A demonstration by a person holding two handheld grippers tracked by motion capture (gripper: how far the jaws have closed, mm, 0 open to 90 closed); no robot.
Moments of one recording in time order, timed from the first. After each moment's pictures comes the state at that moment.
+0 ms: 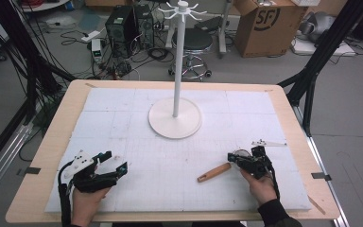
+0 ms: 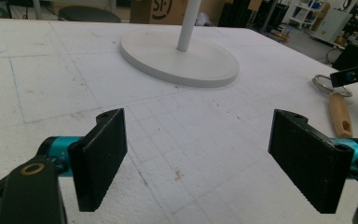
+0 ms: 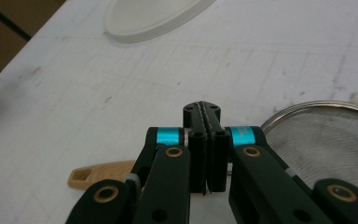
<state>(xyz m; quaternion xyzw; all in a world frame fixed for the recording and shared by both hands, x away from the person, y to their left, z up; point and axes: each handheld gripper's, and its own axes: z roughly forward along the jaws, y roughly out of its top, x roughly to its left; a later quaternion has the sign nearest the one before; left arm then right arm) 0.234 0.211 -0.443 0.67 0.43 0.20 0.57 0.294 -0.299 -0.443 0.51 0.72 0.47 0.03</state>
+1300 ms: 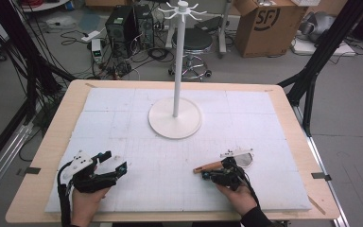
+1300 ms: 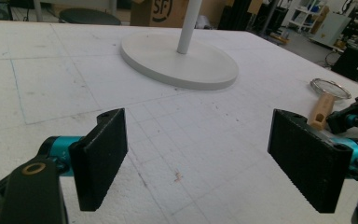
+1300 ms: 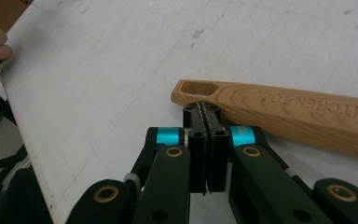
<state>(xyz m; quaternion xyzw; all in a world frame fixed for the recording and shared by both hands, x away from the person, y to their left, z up) 0.232 0.213 -0.442 0.67 0.43 0.19 0.58 0.278 -0.222 -0.458 0.45 0.79 0.42 -0.05</state>
